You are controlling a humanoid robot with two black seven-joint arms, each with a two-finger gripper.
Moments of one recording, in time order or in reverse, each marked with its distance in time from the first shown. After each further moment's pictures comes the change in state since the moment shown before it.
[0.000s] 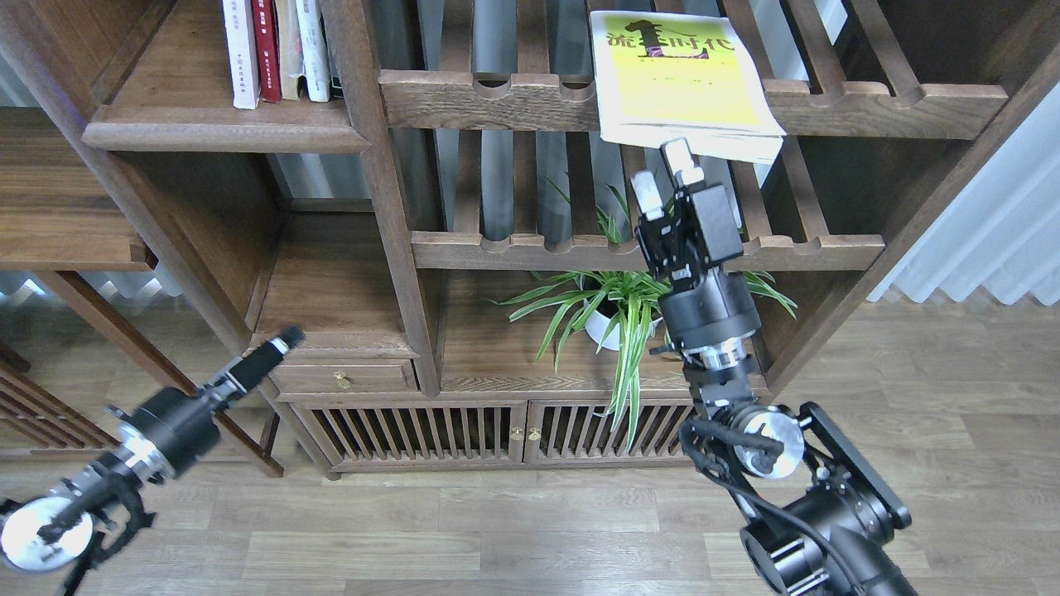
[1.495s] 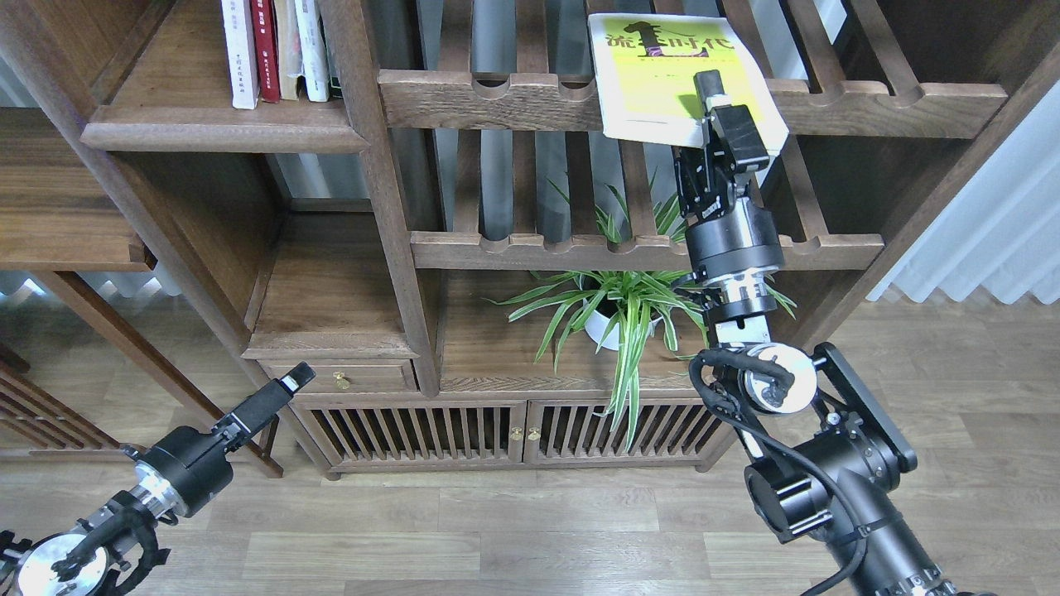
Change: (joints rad) left arm 0.005 -0.008 -0.001 0.009 -0.001 0.000 -0.001; right arm 0.095 0.000 0.075 -0.043 0.055 -0.172 0.071
